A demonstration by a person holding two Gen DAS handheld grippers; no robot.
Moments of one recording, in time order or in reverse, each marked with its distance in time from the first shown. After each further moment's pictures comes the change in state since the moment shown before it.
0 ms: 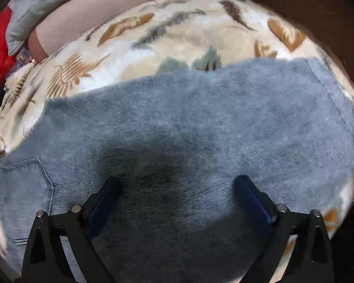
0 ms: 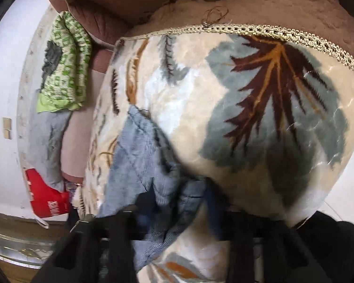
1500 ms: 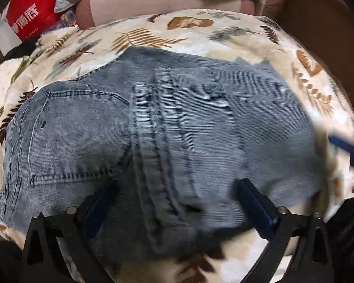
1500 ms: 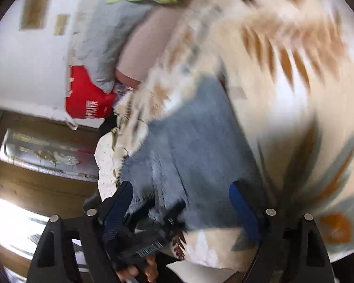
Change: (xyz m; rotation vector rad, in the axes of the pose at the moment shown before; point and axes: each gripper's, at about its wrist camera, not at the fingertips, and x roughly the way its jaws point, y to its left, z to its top) left arm -0.041 0.085 -0.066 -0.212 -0.026 -0.052; right arm 0.061 0.151 -0.124 -0.434 0.346 0.302
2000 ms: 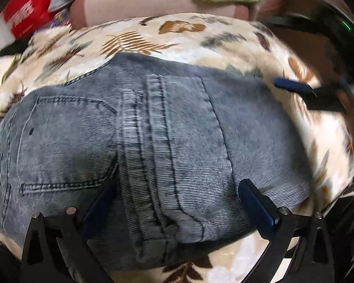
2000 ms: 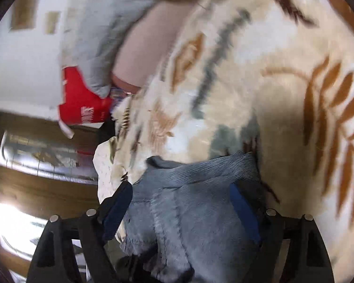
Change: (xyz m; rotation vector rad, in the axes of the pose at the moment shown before) left arm 0.004 0.003 0.010 -0.018 -0.029 -0.063; right arm 0.066 0.004 0.091 0.002 0.083 0.027
